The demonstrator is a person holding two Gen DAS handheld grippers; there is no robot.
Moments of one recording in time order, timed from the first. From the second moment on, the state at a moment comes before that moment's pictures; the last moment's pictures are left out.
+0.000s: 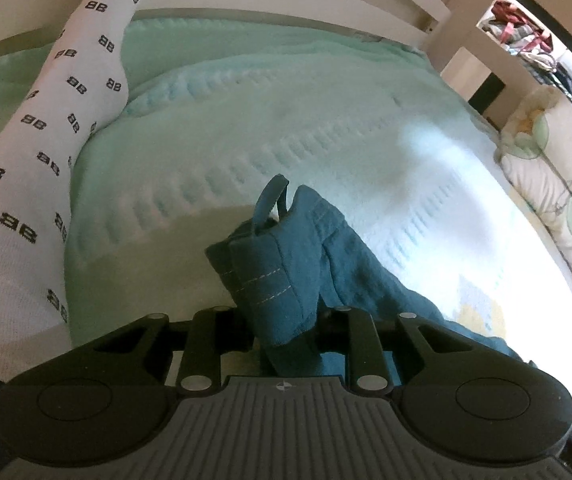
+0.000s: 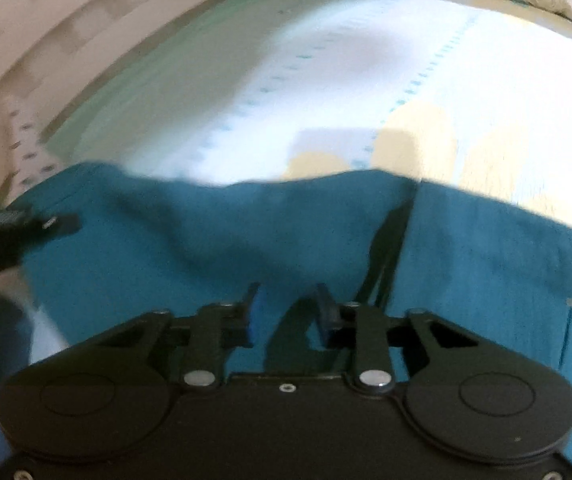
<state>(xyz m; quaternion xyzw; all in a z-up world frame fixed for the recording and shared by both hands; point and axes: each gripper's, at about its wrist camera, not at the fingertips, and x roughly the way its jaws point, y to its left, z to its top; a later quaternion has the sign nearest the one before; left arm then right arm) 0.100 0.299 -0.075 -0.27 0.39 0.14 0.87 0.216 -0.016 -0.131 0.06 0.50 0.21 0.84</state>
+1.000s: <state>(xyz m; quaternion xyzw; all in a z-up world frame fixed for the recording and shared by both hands) 0.124 -0.082 0.014 -0.03 0.33 -0.22 0.92 0.130 -0.256 -0.136 0.26 0.48 0.07 0.83</state>
